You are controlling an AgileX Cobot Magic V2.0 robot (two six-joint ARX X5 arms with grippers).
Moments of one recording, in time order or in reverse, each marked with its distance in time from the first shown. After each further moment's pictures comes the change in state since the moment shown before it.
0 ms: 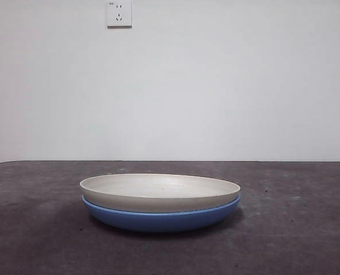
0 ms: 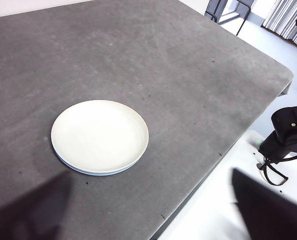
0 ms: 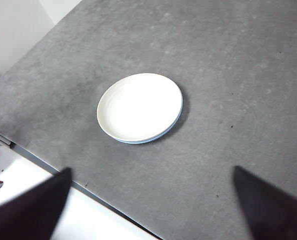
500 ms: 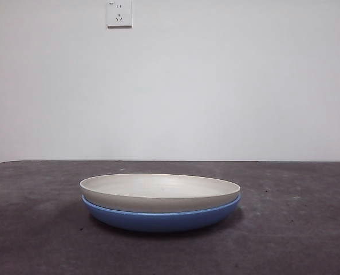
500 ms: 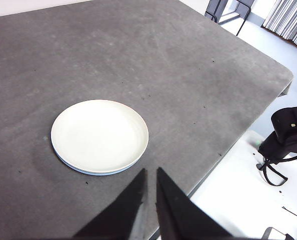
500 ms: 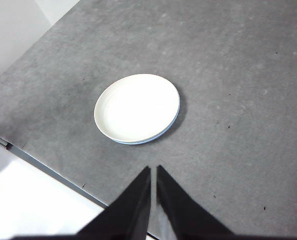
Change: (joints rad) left arm 0.000 0.000 0.000 0.000 0.000 -0.001; right arm 0.000 0.000 0.000 0.006 0.011 0.000
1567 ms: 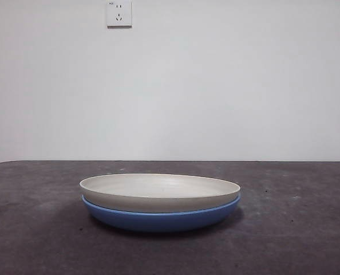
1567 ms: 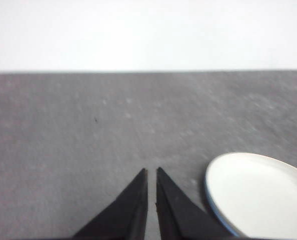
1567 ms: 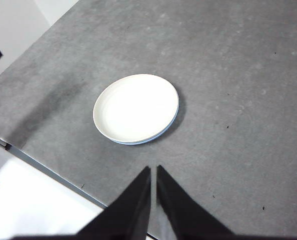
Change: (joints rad) left arm 0.576 -0.355 -0.870 0.830 -0.001 0.023; right arm 0.000 0.000 0.000 0.000 0.003 0.000
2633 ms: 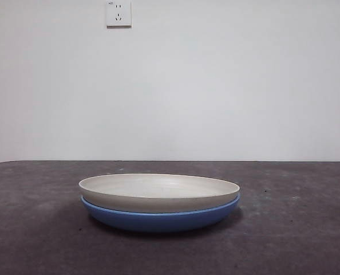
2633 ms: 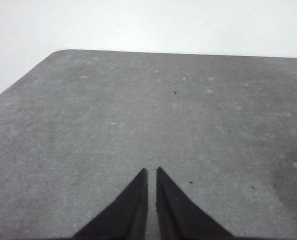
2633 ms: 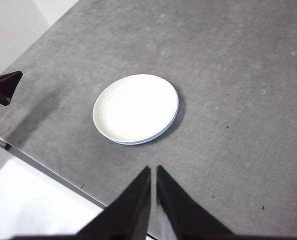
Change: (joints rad) left arm 0.009 -0.193 -0.327 0.135 -0.292 0.003; right arm 0.000 0.000 0.000 0.000 0.000 0.000
